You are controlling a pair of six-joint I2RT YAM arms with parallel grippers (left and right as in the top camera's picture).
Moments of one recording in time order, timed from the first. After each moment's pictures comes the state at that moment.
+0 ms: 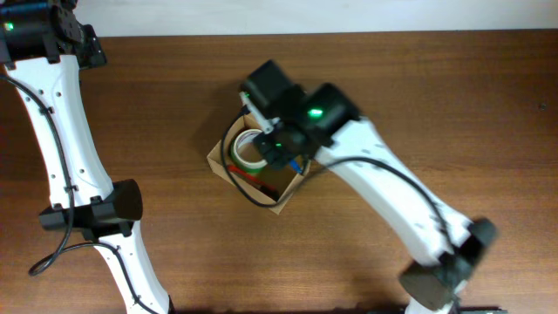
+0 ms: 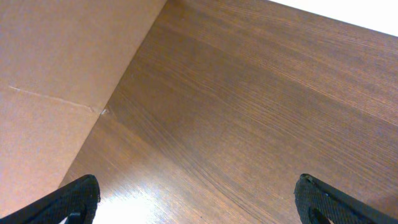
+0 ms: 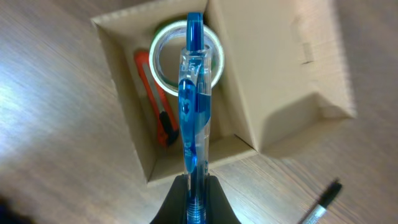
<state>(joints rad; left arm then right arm) 0.15 2.25 2.92 -1.69 -0.49 -0.17 0.74 1.90 2.03 -1.35 0.09 0.06</state>
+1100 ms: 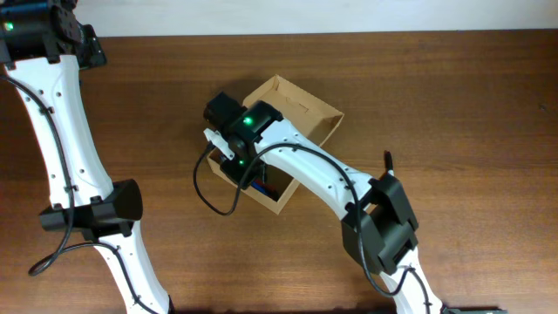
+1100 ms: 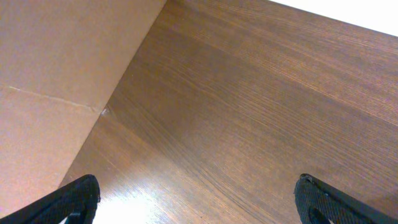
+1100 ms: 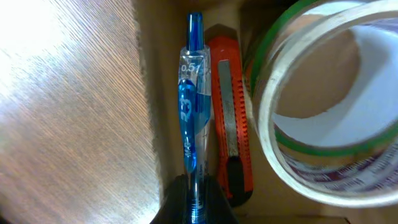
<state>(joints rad) 0.15 2.25 2.92 -1.69 -0.49 -0.17 0.79 2.24 2.01 -1.19 -0.13 -0.06</state>
